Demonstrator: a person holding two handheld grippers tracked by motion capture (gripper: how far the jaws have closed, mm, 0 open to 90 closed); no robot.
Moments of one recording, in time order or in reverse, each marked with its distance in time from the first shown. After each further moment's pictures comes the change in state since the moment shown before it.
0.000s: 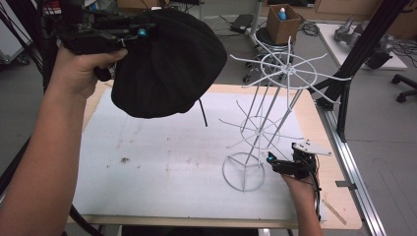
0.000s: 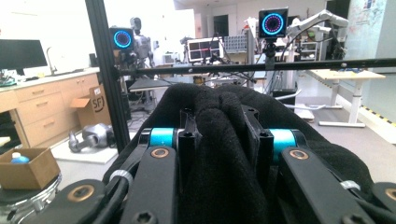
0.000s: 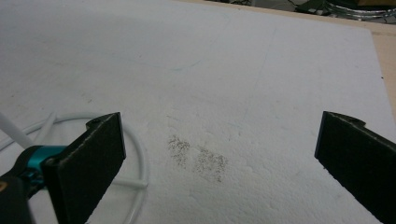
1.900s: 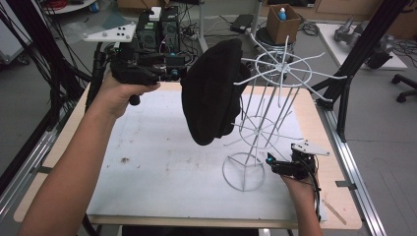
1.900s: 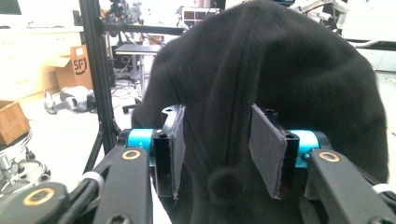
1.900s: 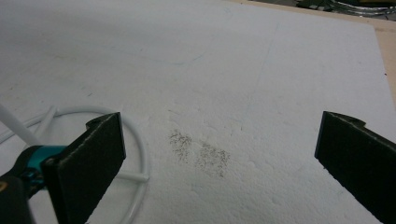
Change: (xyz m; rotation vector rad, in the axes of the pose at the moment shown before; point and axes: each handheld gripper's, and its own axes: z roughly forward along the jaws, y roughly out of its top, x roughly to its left) left arm 0.014 -0.092 0.036 0.108 -0.025 -0.132; right arm 0.002 -0.001 0.001 0.017 -0.003 -0.018
